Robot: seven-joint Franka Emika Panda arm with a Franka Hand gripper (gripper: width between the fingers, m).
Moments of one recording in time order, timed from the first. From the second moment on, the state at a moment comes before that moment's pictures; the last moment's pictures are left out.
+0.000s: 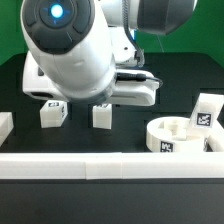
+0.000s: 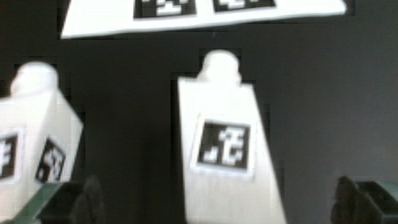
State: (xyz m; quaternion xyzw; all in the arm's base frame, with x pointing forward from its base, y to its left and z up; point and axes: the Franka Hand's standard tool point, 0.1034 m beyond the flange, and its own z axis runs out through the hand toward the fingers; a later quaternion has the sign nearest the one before) arm 0.517 -0.046 0.046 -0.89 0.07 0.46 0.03
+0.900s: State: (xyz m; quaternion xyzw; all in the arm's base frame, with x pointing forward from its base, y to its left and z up) arm 0.515 -0.036 0.015 -0.89 0.06 0.45 0.04
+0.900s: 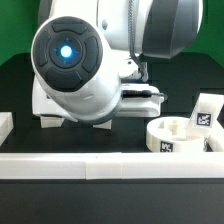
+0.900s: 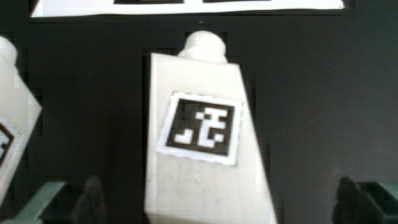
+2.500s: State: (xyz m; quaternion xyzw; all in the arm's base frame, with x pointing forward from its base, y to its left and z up) arm 0.543 -0.034 0.056 -0.90 0.09 0.43 0.03
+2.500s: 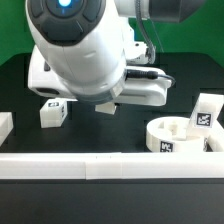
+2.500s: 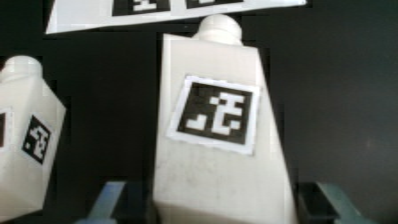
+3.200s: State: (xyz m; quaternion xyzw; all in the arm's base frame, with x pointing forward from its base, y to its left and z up) arm 0.587 -0.002 0.100 -0.98 0.09 0.15 0.02
